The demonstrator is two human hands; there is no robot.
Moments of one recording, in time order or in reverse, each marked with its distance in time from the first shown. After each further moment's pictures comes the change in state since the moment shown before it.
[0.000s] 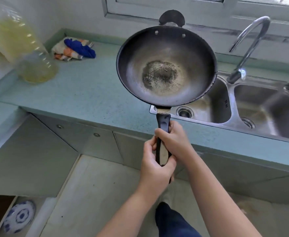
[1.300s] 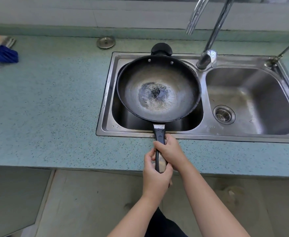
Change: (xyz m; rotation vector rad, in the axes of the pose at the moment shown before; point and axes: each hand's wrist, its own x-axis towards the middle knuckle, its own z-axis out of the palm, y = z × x) left_hand 0.125 -0.110 0.149 0.183 -0.061 -0.300; right_hand 0.120 0.130 -0.137 0.136 0.055 0.354
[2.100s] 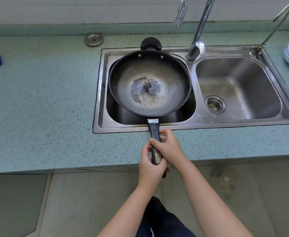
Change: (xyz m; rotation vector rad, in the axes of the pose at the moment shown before) left_hand 0.004 0.000 -0.016 0.071 -0.062 0.020; right_hand -0.016 0.010 0.009 -0.042 0.141 -0.066
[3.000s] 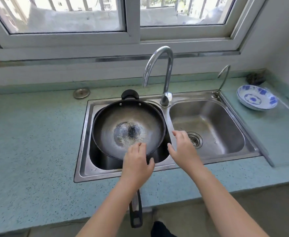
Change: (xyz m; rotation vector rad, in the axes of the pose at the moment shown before) left_hand 0.063 0.103 0.038 1.140 -0.041 0.667; right_hand 0.027 -0.062 -0.132 -0.602 0.330 -0.371
